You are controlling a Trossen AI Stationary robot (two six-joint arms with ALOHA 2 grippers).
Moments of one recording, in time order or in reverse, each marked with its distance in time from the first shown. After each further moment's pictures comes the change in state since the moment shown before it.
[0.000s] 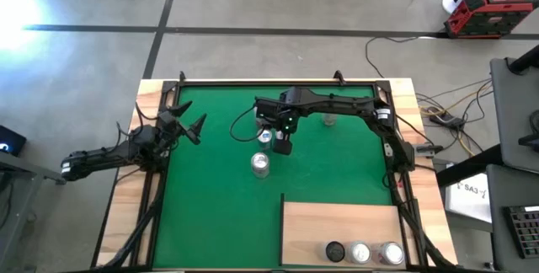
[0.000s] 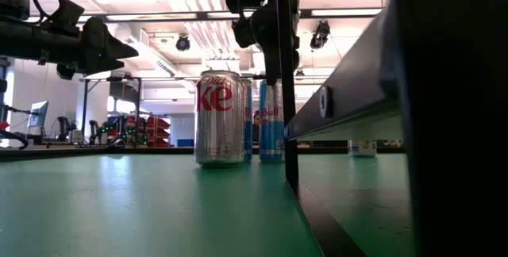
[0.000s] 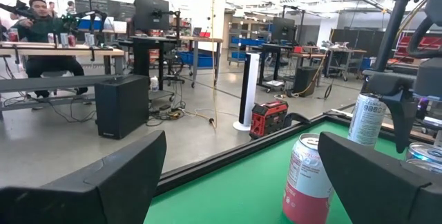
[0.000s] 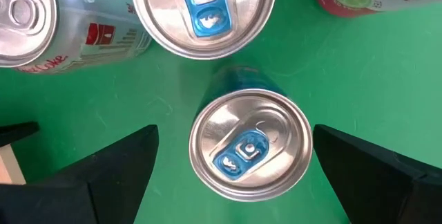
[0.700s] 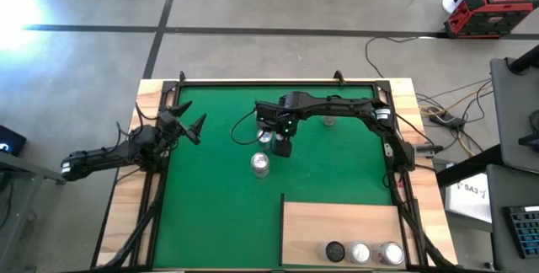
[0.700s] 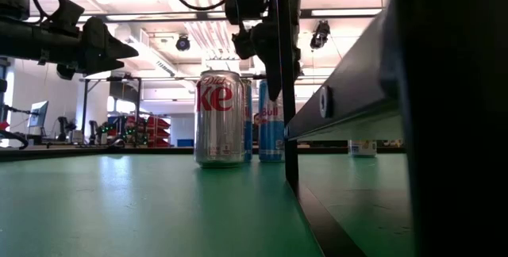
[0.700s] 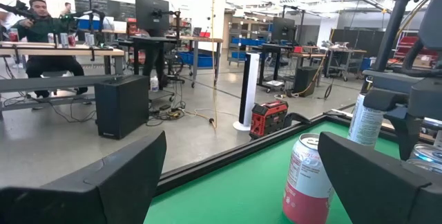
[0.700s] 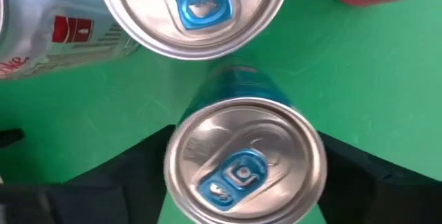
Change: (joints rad) left arm 0.000 0.000 0.000 0.000 0.000 0.000; right arm 0.002 0.000 -0.084 0.067 -0.004 0.019
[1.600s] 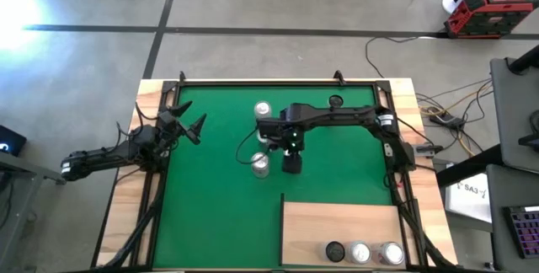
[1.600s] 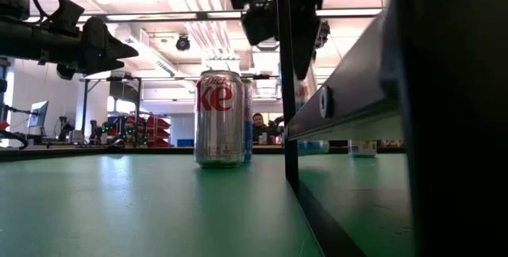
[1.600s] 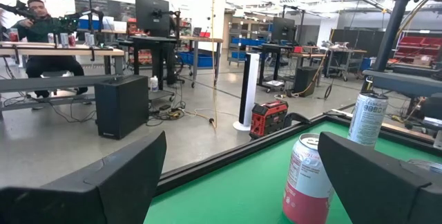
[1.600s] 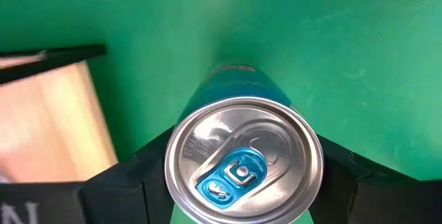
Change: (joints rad) left arm 0.000 0.000 0.000 0.000 0.000 0.000; right arm 0.111 -0.032 0.015 -0.178 -0.129 0.017
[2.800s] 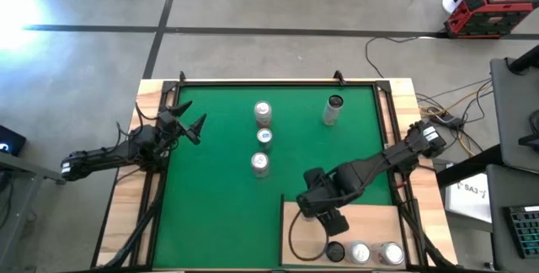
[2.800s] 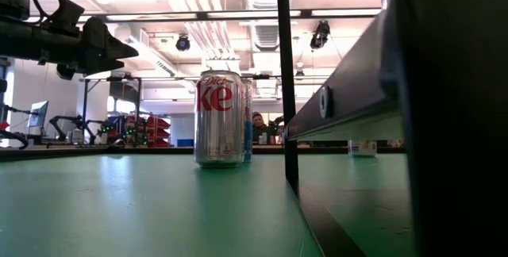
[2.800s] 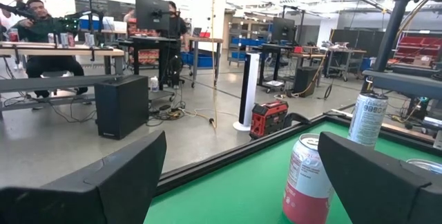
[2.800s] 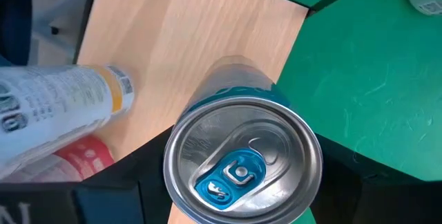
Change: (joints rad) left arm 0.000 0.000 0.000 0.000 0.000 0.000; right arm 0.523 -0.302 -0.243 0.175 0.121 0.071
